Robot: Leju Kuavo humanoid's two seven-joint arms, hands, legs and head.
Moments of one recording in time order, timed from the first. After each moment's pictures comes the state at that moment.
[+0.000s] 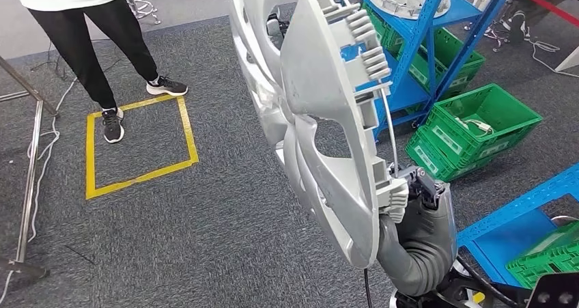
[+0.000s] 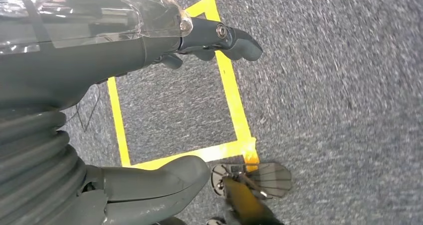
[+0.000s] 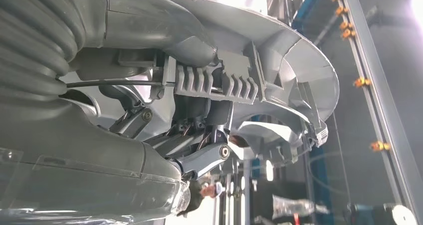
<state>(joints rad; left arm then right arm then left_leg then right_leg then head) -0.17 -0.13 1.46 -0.09 -1.56 0.06 -0.26 -0.03 -0.29 0.59 -2.21 -0.17 -0.39 -0.27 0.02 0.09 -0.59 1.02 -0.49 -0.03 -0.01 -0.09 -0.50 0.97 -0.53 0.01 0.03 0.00</state>
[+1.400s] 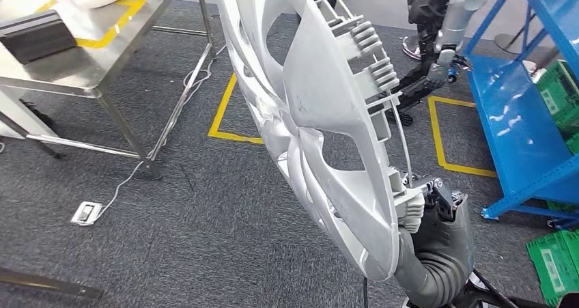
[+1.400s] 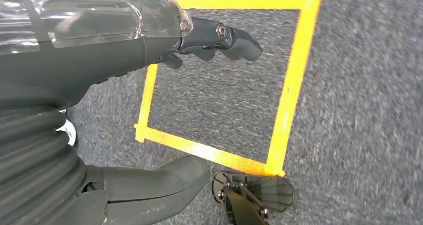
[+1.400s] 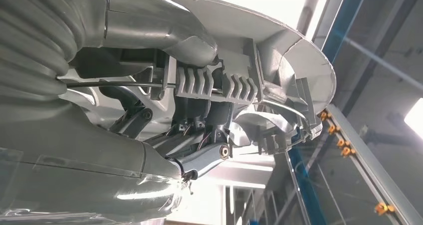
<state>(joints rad) -0.17 -0.14 1.46 -0.09 -1.57 0.08 -0.25 -0.01 -0.30 0.58 -2.22 -0.17 -0.38 -0.26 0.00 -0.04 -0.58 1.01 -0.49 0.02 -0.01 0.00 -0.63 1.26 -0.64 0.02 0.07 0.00</state>
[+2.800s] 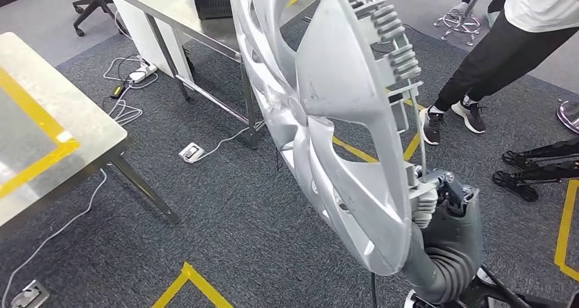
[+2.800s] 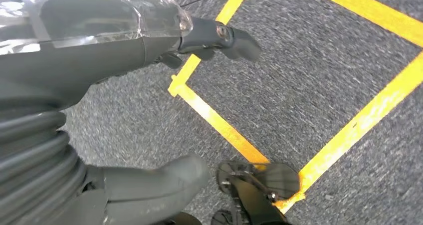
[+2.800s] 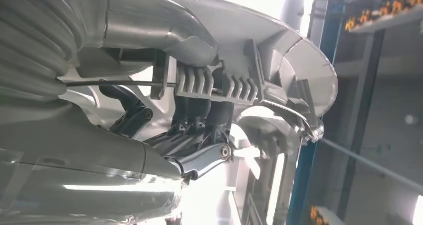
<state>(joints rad) -0.17 -0.15 1.46 -0.09 -1.57 0.07 -0.26 -0.03 -0.31 0.56 -2.24 -0.18 -0.38 -0.26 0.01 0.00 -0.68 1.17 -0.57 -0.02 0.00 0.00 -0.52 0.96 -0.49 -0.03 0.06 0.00</state>
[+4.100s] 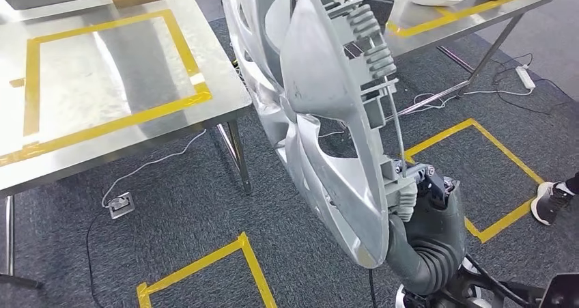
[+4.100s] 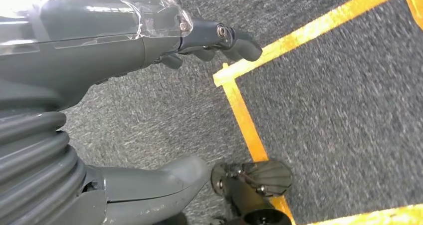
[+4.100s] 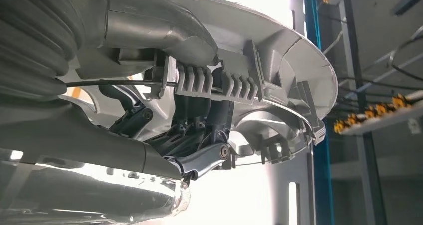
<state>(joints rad) -0.17 -0.14 1.46 -0.09 -1.57 0.07 -0.26 -0.04 -0.31 0.56 -2.22 -0.18 -0.37 -0.26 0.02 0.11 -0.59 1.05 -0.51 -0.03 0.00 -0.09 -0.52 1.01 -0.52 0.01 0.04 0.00</state>
